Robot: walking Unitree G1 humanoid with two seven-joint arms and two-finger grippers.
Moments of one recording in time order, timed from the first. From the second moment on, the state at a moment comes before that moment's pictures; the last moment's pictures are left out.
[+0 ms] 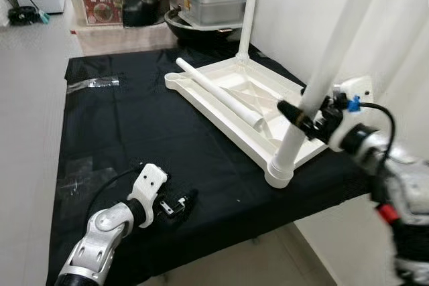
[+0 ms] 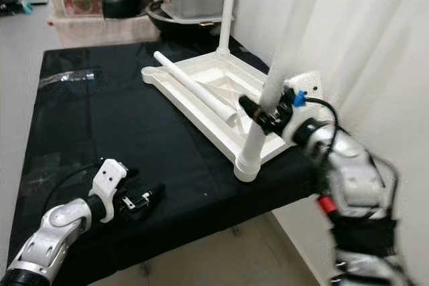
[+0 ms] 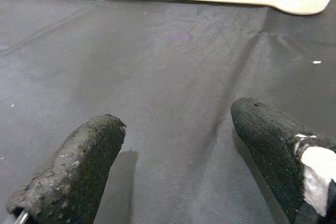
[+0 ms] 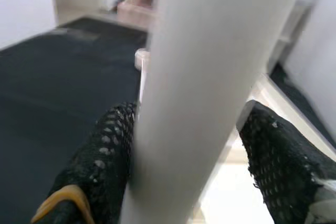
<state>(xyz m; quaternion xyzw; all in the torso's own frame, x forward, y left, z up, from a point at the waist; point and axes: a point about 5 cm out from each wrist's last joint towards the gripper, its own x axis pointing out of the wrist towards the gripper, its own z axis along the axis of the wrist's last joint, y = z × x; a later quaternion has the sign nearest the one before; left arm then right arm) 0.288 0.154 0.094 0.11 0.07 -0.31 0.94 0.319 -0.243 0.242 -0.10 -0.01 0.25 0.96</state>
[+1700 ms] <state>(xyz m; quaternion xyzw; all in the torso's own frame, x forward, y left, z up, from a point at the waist) 0.287 0.145 0.092 0.10 0.07 -0.32 0.94 0.352 -0.174 0.191 0.03 0.01 -0.21 0.98</state>
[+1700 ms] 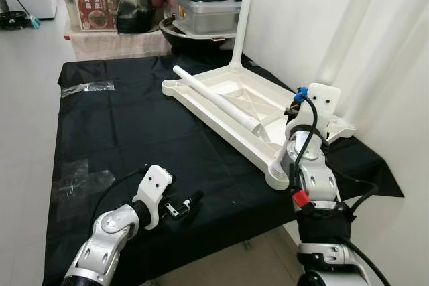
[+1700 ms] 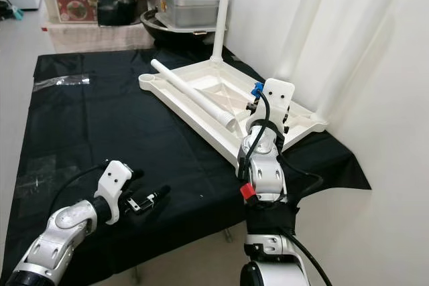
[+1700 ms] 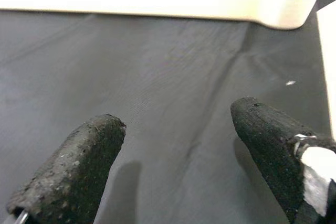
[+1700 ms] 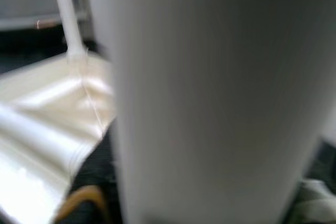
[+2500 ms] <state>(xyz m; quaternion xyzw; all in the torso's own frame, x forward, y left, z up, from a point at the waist) 0.288 0.146 0.094 0.10 0.07 -0.32 0.94 0.345 -0.242 0.216 -0.05 -0.01 0.24 0.97</state>
